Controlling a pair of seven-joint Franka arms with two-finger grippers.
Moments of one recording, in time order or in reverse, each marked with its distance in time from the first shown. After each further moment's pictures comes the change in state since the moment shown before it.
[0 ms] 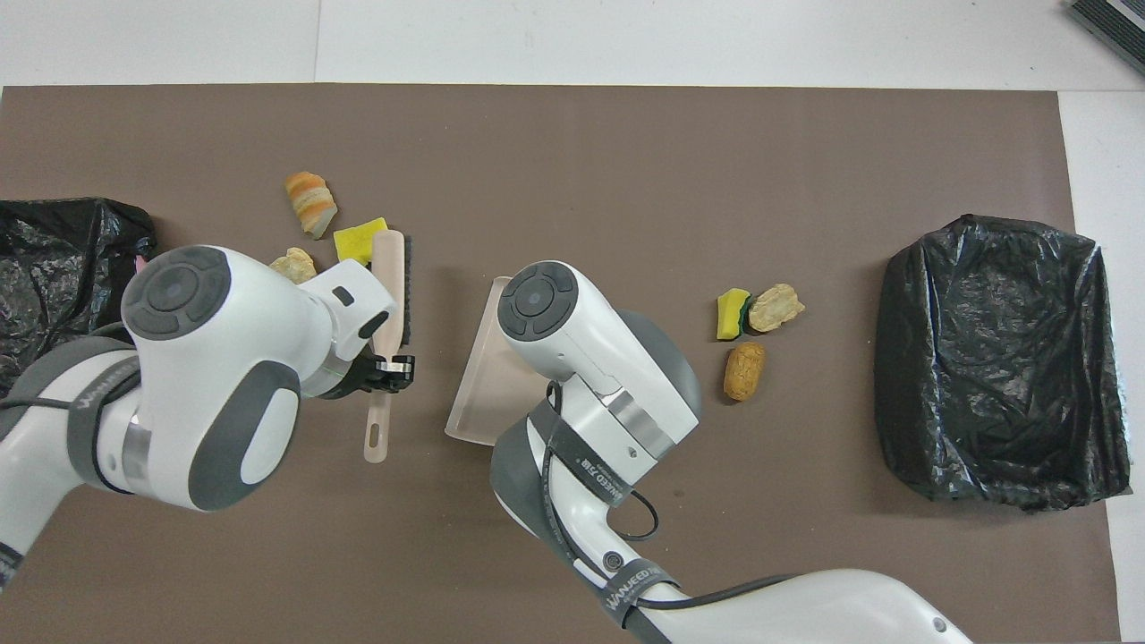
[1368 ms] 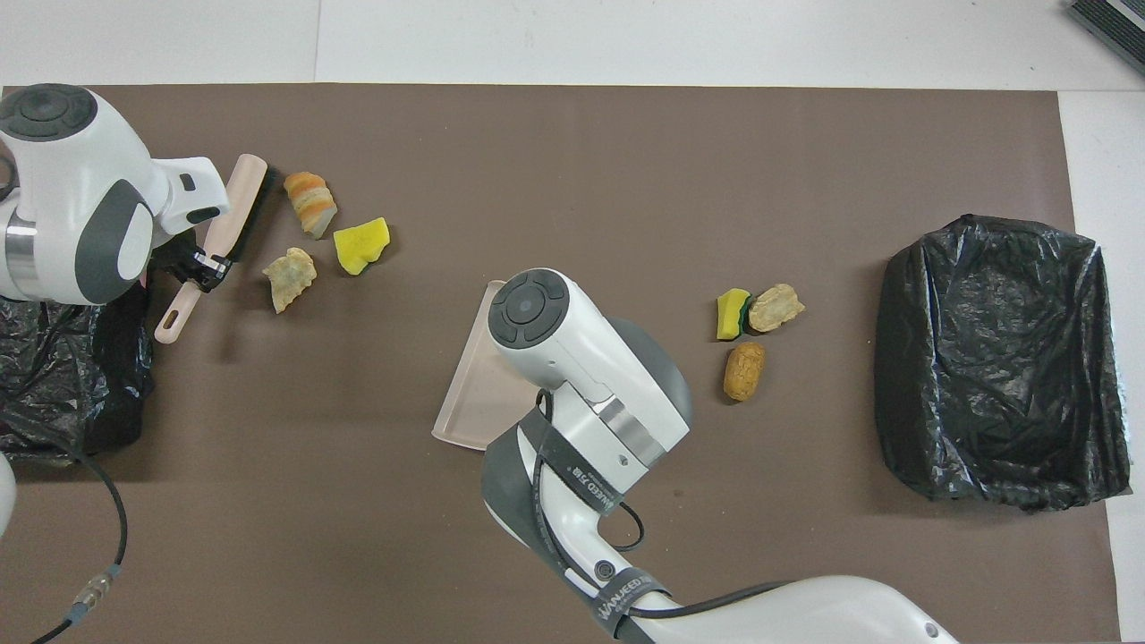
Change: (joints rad) left arm 0.098 0.484 0.220 0.496 0.344 -0.128 0.512; right arm 0.012 -0.001 0.008 -0.002 0.029 0.001 0.035
